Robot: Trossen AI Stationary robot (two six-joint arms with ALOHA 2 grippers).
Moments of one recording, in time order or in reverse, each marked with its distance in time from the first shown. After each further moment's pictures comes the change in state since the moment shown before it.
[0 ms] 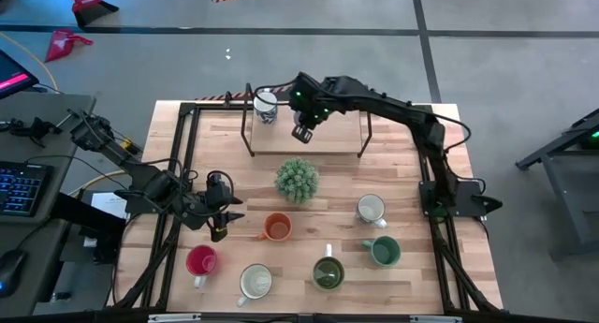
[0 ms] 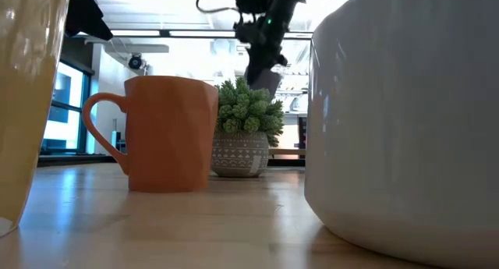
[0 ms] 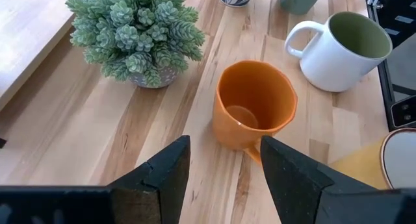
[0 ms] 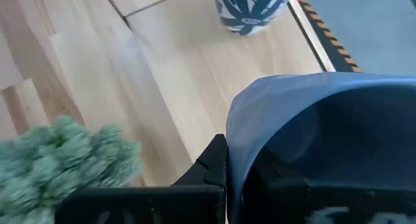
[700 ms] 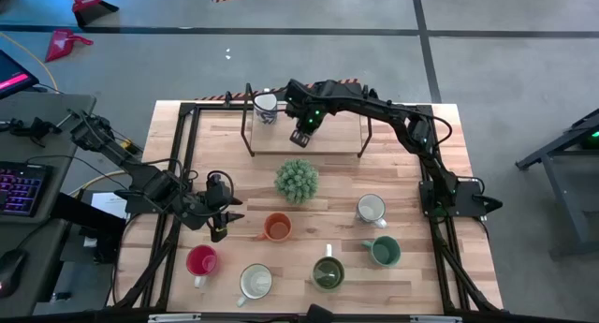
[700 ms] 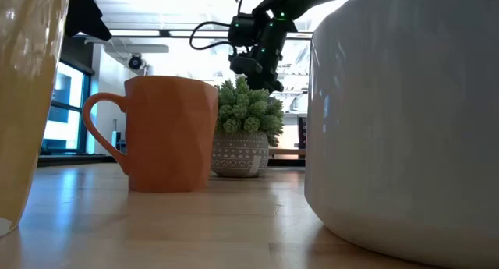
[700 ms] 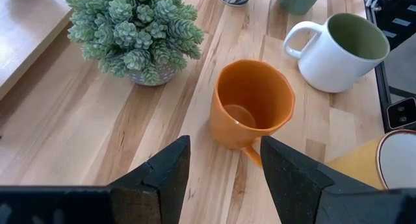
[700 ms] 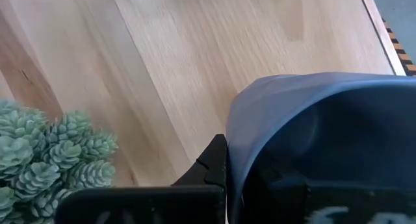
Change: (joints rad) left arm 0.000 0.000 0.000 0.000 0.008 -0.019; right arm -0.032 0.129 0.011 -0.026 -0.069 -0.021
